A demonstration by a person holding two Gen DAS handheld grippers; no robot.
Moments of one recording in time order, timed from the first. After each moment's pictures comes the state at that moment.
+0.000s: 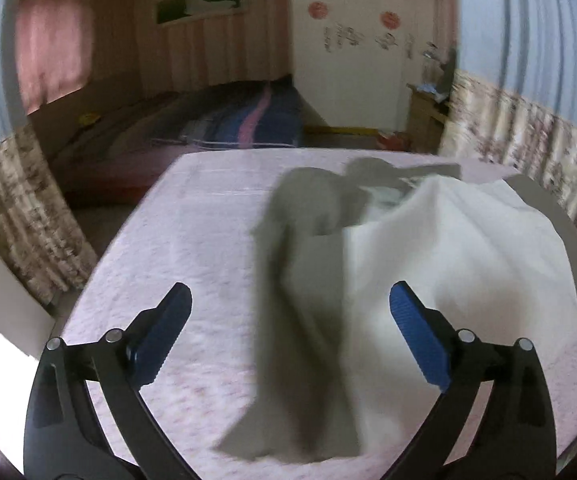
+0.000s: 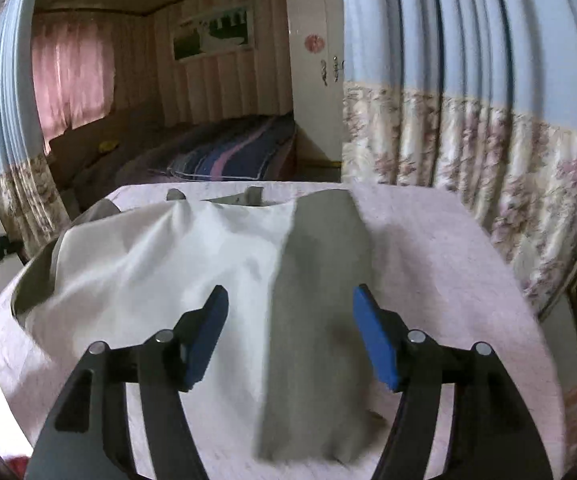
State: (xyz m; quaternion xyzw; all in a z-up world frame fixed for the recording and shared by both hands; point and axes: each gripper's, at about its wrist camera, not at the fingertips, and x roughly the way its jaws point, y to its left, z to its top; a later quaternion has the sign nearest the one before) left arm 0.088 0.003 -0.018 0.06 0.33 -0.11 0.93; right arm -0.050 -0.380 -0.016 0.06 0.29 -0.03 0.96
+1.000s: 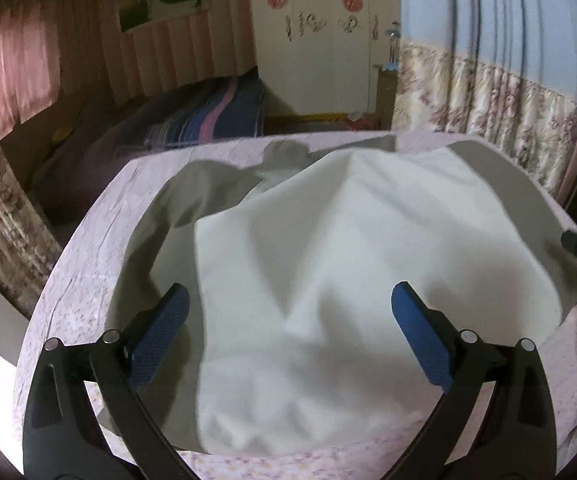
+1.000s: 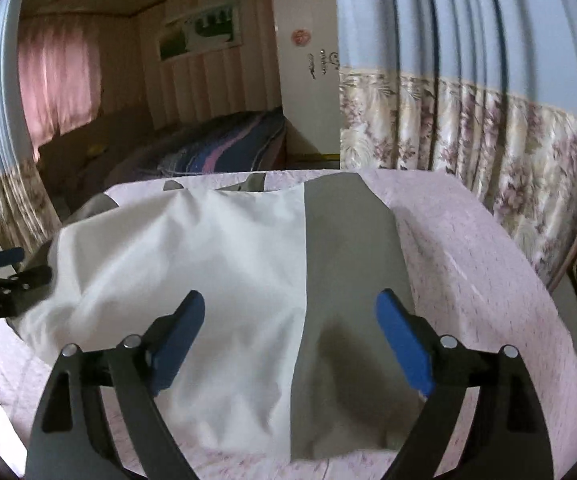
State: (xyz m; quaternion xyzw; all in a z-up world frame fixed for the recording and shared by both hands) left arm 0.052 -0.093 -0.033 0.09 0.34 -0.15 0.93; right arm -0.088 -0.366 -0.034 0.08 0.28 -0.07 0.95
